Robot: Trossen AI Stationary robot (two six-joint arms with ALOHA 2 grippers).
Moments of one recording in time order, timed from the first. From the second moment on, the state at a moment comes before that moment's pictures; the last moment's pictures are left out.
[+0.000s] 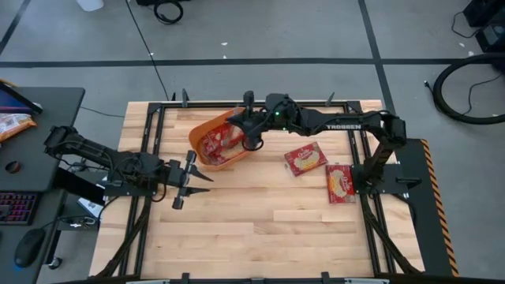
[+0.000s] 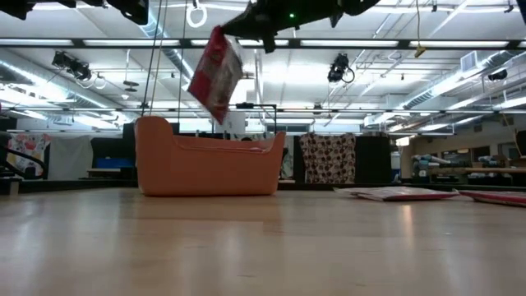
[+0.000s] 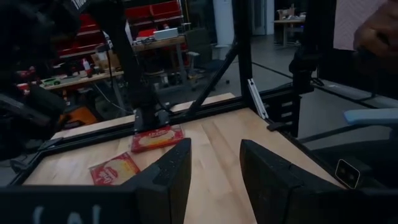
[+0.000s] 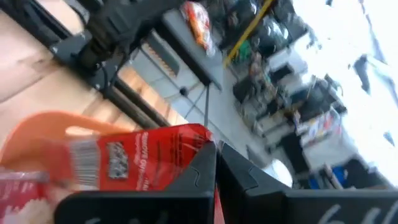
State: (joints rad) left arm -0.32 0.76 0.43 0.30 -0.13 0.14; right arm -0.22 1.73 1.42 0.15 -0.07 -0.93
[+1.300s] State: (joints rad) left arm -0.32 0.76 0.43 0.26 -0.14 0.14; right arm -0.33 2.03 1.76 -0.52 0.15 -1.13
